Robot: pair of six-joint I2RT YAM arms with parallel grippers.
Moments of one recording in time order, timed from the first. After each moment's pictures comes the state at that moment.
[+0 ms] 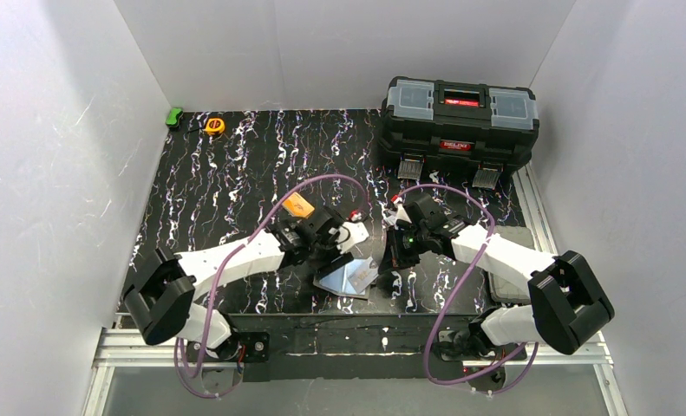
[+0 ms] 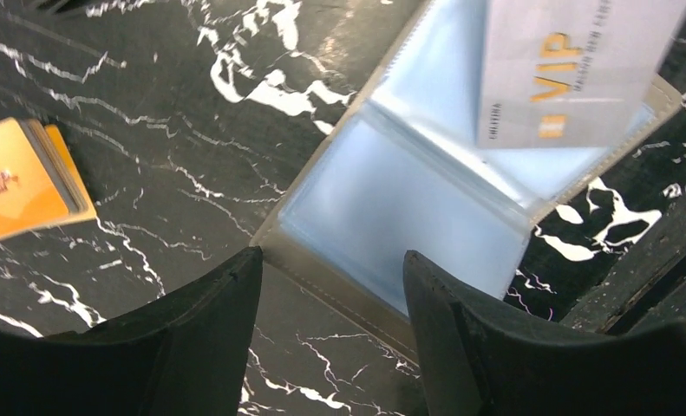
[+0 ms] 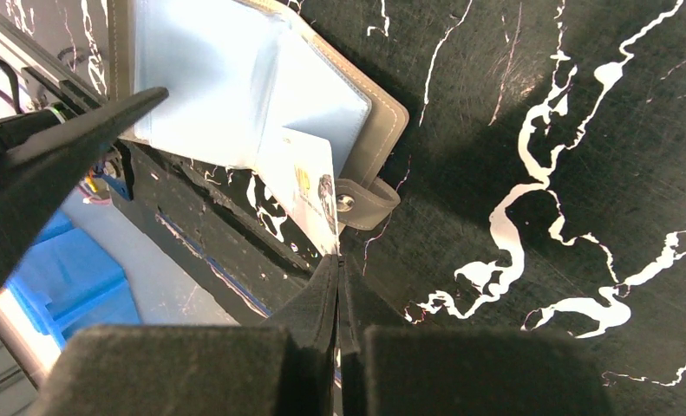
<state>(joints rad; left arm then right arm) -0.92 1.39 0.86 -0.49 -0.05 0.30 0.64 1.33 0.71 -0.40 -0.48 0.53</state>
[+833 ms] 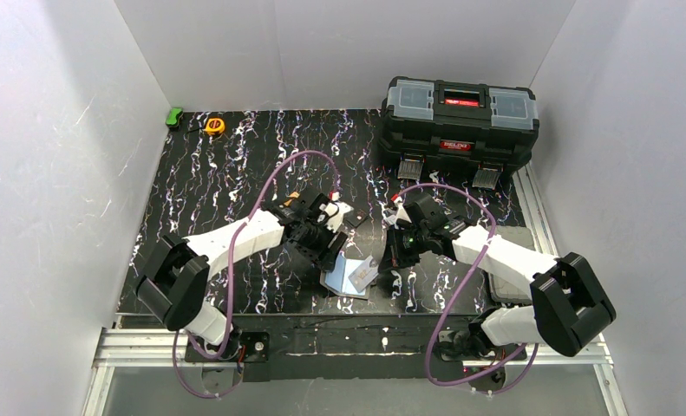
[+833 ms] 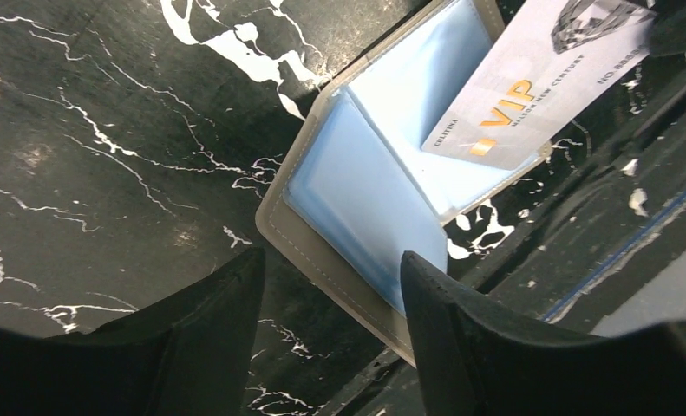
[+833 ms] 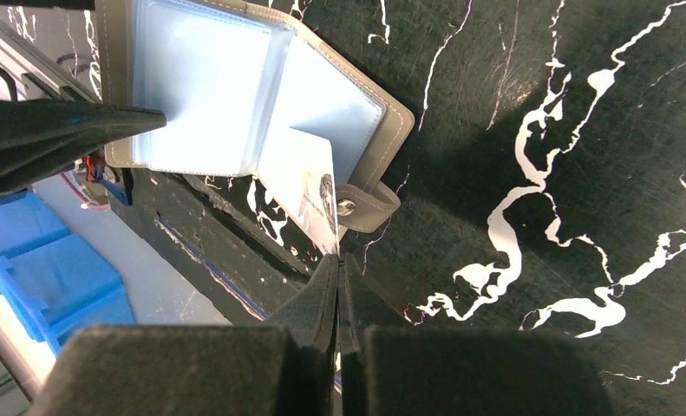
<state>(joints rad) -0.73 1.50 0.97 -0.63 0.25 -0.02 0.64 1.32 0.71 -0.40 -0.46 0.53</state>
